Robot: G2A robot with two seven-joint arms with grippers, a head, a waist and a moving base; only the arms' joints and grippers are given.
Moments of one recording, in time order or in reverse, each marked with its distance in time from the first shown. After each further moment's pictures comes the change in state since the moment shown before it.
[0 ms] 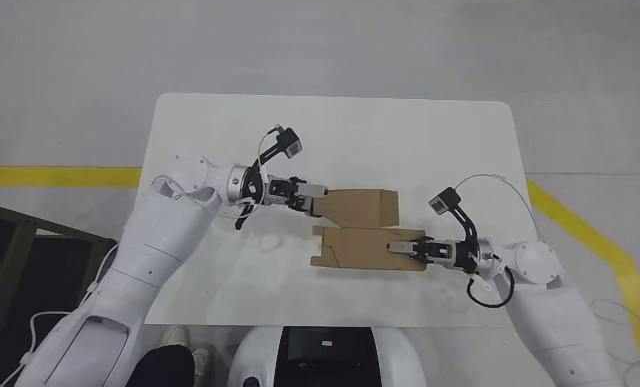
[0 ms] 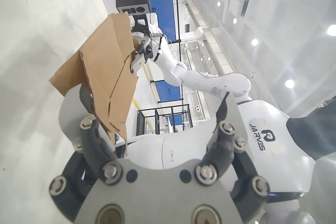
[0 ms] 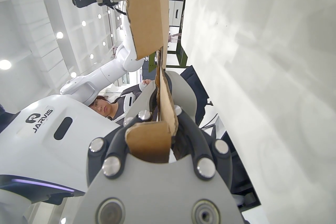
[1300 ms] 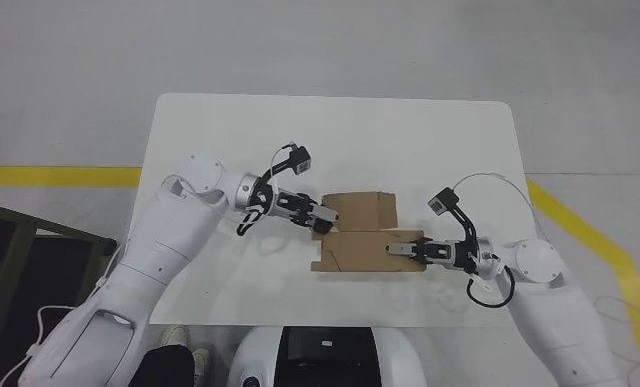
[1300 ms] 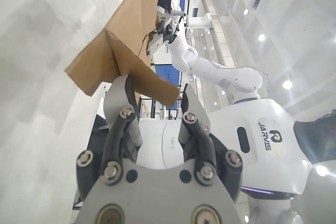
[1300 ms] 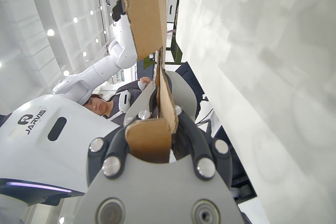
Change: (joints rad) left arm -0.031 -0.018 0.061 0.069 0.066 0.055 -0.091; right arm 0.002 0.017 -0.002 -0.019 -0.045 0.022 -0.011
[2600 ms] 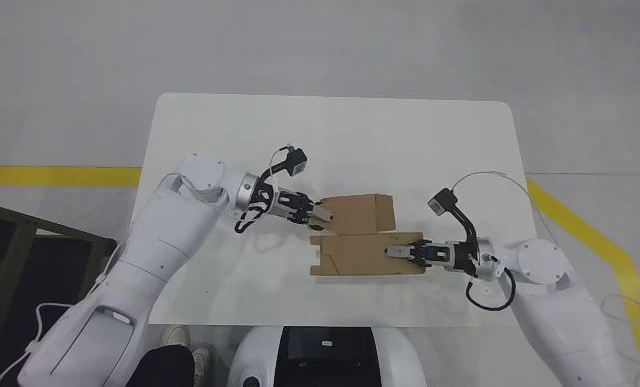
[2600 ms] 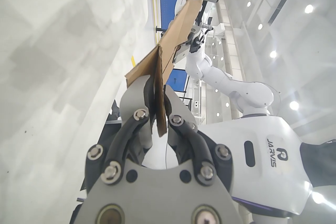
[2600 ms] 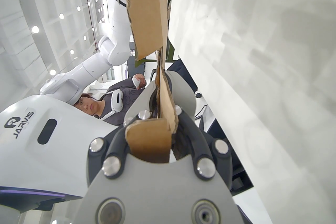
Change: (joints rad) left arm -0.022 -0.003 0.021 0.050 0.073 0.062 0.033; right arm -0.020 0.021 0.007 -0.077 -0.054 0.030 -0.023
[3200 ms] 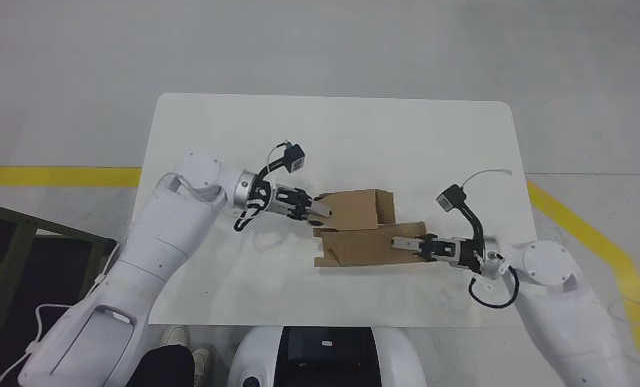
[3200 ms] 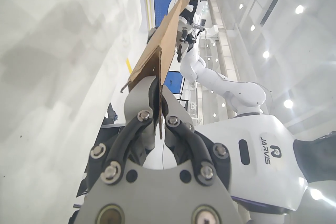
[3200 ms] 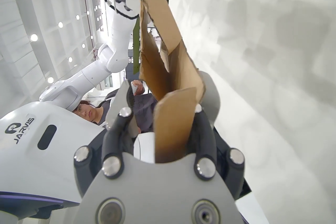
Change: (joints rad) left arm 0.003 0.001 -0.024 0.001 -0.039 -0.015 0.000; right arm -0.018 0.012 0.042 0.000 -0.020 -0.001 -0.062
